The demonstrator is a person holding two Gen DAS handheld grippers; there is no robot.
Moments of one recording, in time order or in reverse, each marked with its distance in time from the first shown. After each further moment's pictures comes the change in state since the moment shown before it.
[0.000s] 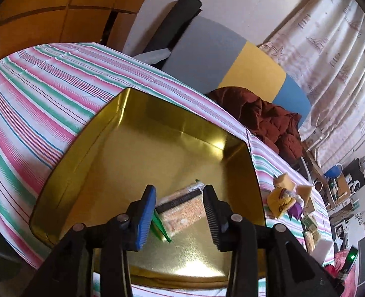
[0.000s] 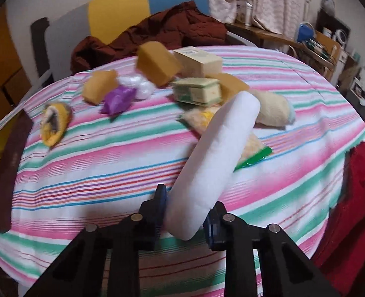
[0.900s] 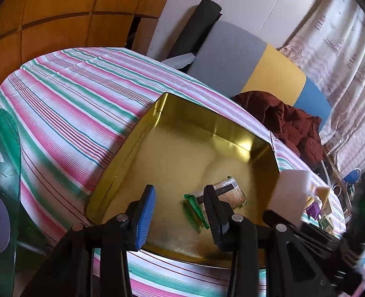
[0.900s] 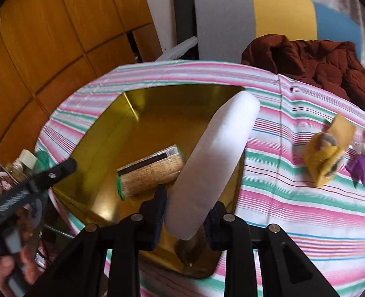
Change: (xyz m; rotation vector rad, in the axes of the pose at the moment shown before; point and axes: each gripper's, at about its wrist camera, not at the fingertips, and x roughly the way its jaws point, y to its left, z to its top) left arm -0.035 0.026 -0.005 -0.020 -0.025 0.139; right arm -0.019 0.316 -0.001 -0.453 0.061 0.499
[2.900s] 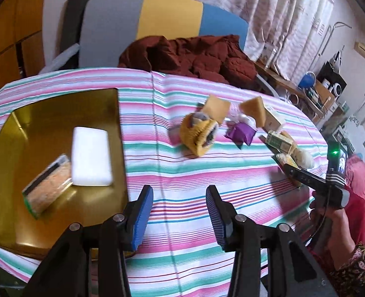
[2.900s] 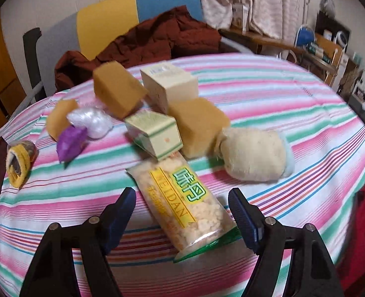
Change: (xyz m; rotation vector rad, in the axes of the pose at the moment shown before) left arm 0.030 -0.219 -0.077 0.504 0.207 -0.228; right arm -0.110 -0.364 -0.119 0.492 -0.089 -0.503
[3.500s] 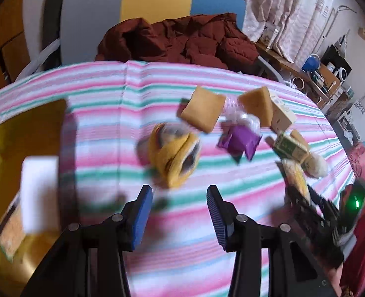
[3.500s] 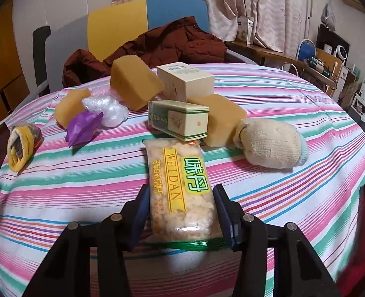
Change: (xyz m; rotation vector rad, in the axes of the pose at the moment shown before) left arm 0.087 -0.046 0.058 0.052 0.091 0.020; right arm -0.007 0.027 -0.032 -0.053 -0.116 -0.025
